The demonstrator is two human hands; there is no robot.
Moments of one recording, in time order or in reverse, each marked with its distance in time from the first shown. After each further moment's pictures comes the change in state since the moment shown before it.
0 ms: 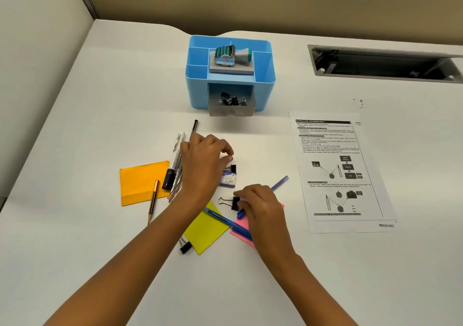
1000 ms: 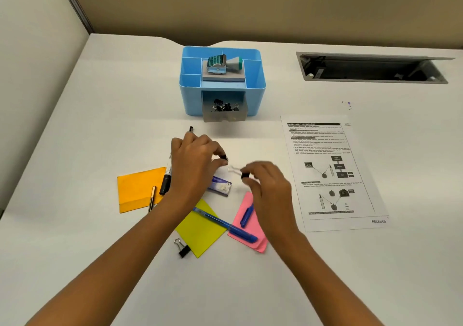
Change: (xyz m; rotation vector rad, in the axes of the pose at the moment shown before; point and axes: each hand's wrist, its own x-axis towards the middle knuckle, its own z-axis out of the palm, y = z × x) left_hand 0.003 -0.002 -0.021 0.081 0.065 0.127; right_hand 0.036 -0.008 -0.027 0.040 0.189 0.024
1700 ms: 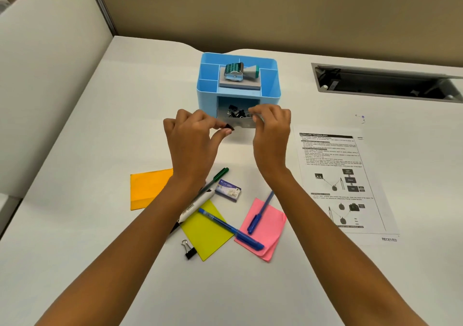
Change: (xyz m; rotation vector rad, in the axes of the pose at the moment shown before) left_hand 0.026 -0.007 -0.030 -0.013 0.310 -0.121; right_hand 0.118 0.006 0.041 -0.002 0.312 -0.041
